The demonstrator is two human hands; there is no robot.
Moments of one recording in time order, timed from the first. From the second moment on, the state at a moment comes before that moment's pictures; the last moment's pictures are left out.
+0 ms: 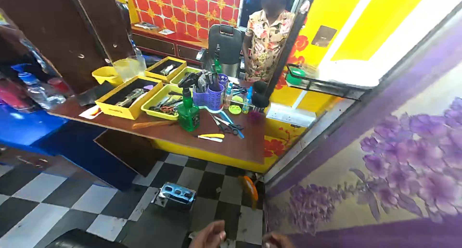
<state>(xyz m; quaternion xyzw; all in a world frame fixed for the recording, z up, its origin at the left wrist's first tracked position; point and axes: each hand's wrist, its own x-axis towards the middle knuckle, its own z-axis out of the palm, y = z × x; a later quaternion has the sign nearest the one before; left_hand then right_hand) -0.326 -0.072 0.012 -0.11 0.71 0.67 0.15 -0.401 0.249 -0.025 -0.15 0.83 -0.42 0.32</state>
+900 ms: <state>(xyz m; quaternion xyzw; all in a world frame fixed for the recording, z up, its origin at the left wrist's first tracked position) -0.517 -0.153 0.081 -0.30 0.70 0.63 -0.10 -0.788 0.005 0.070 -0.32 0.90 -0.31 0.02</state>
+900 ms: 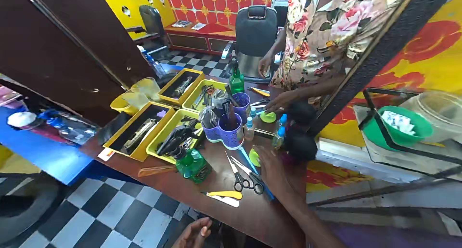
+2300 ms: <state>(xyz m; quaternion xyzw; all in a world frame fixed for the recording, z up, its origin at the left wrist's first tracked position) -0.665 -0.203 0.147 -0.15 0.83 0.47 -0.24 -0.818 0.086 0.060 -0.03 0.92 -0.37 -0.10</state>
